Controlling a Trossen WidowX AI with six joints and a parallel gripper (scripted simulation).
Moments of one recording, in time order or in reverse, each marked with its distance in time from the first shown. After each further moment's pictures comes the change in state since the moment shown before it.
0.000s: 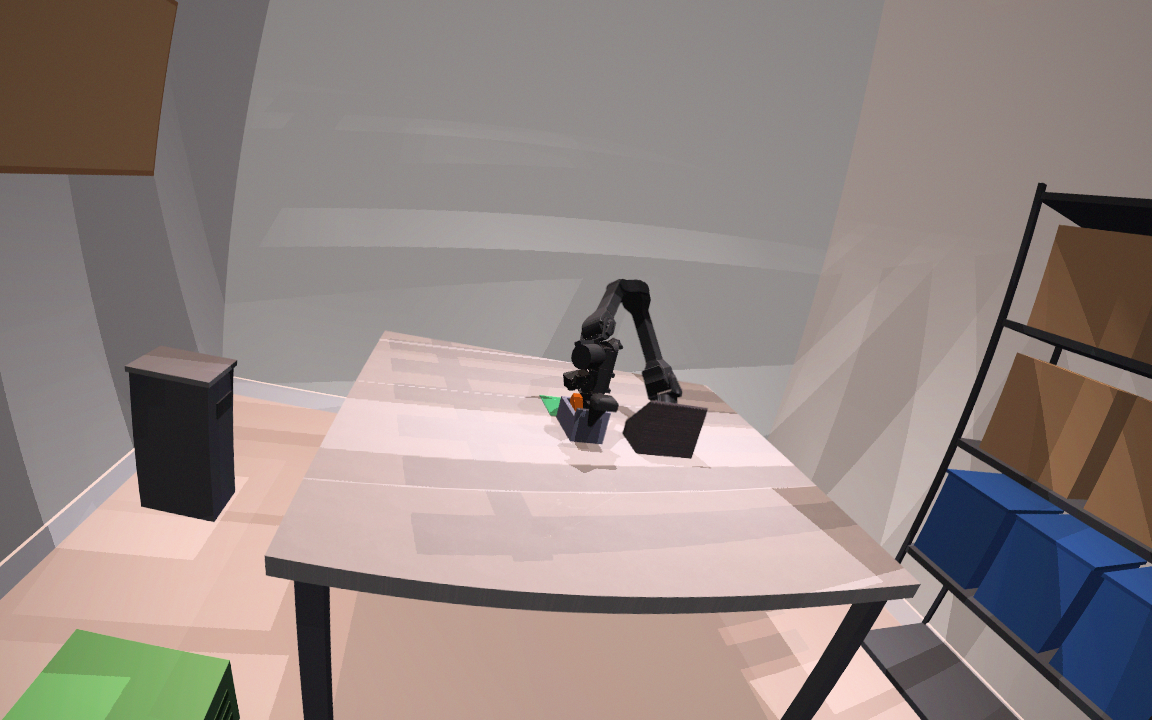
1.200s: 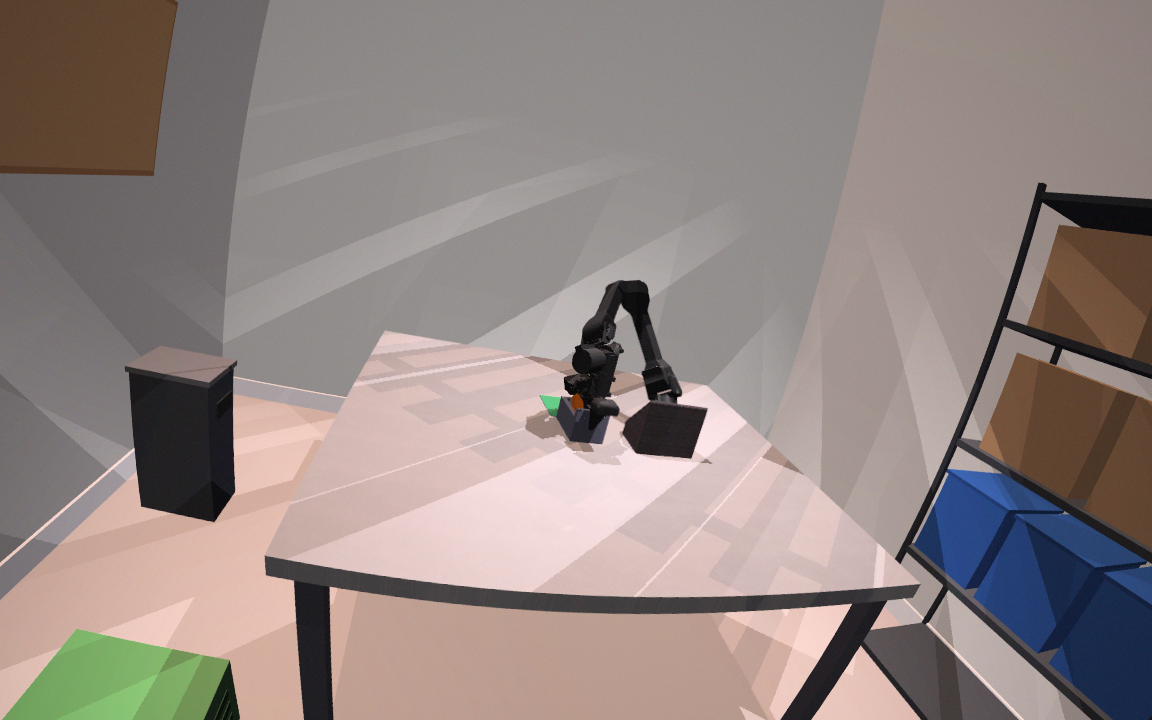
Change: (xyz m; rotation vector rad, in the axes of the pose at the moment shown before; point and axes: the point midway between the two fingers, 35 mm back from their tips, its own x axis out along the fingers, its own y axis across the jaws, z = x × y) arm 0.009 0.003 -0.003 -0.009 0.004 -0.006
